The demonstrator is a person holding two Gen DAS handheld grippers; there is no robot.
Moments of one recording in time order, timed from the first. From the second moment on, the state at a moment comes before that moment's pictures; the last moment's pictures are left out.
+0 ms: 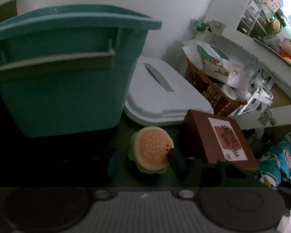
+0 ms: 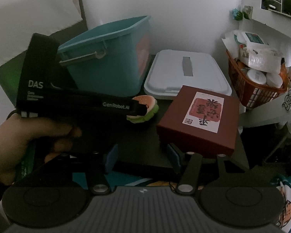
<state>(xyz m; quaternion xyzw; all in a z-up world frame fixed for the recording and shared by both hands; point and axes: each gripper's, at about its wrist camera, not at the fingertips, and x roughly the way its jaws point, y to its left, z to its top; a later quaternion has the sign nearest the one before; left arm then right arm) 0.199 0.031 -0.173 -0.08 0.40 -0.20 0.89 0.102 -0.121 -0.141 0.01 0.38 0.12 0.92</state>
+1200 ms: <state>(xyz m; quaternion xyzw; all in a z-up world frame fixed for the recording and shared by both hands) 0.182 0.043 -0.155 -0.09 0.40 -0.19 0.89 0.094 -0.117 -0.135 -0.02 0.37 0.11 0.92</state>
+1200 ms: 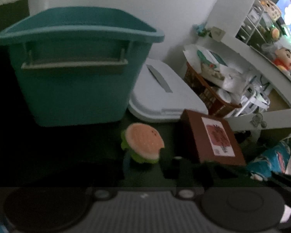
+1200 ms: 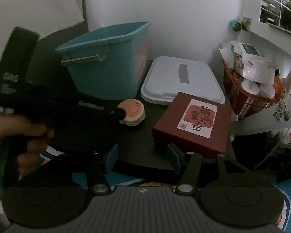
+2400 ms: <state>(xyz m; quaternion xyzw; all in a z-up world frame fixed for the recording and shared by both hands) 0.191 0.038 -0.173 -0.09 0.42 -0.21 0.88 0.106 -0.118 -0.147 -0.03 0.38 0.11 0.92</state>
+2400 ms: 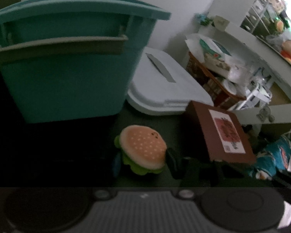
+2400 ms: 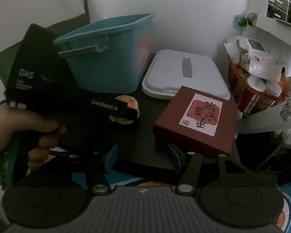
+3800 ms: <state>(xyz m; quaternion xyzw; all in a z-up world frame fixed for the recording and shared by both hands) 0.177 0.025 -0.171 -0.11 0.46 -0.26 0.84 0.116 -0.115 -0.165 -0.04 0.40 0.11 0.91</state>
